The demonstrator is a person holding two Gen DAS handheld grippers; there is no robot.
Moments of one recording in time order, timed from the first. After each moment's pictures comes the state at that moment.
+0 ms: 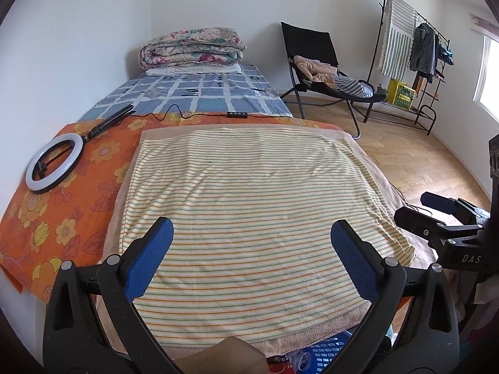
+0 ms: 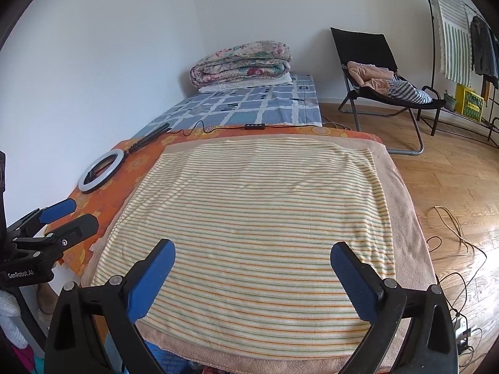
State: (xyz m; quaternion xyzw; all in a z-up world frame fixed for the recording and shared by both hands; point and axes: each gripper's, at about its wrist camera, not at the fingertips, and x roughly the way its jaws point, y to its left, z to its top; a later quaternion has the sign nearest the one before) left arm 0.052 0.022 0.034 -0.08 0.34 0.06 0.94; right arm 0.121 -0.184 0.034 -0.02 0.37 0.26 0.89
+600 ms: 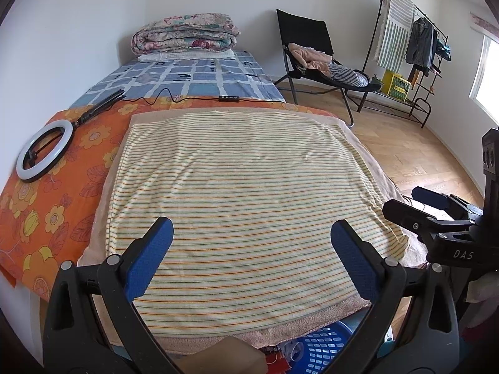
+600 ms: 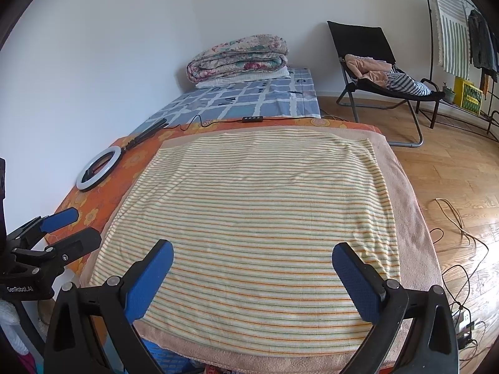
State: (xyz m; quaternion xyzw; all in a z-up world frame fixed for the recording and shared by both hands) left arm 0.052 0.017 0.021 -0.09 0.36 0.04 0.93; right arm 0.123 -0.183 0.024 -0.01 0.39 0.26 0.88
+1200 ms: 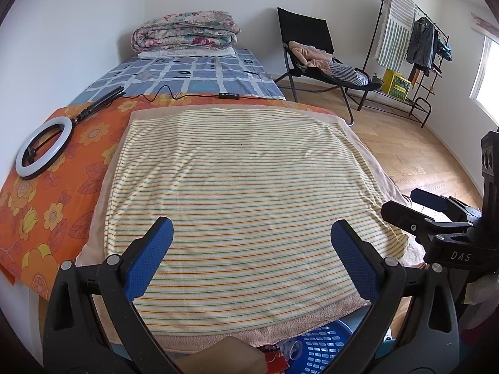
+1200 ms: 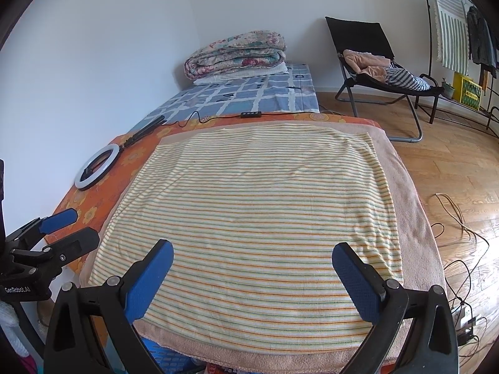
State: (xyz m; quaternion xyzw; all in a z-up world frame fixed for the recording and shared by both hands) left arm 0.053 0.016 0.017 -0.09 0.37 0.04 0.92; right arm 0.122 -0.182 0.020 -0.01 0.40 0.25 0.88
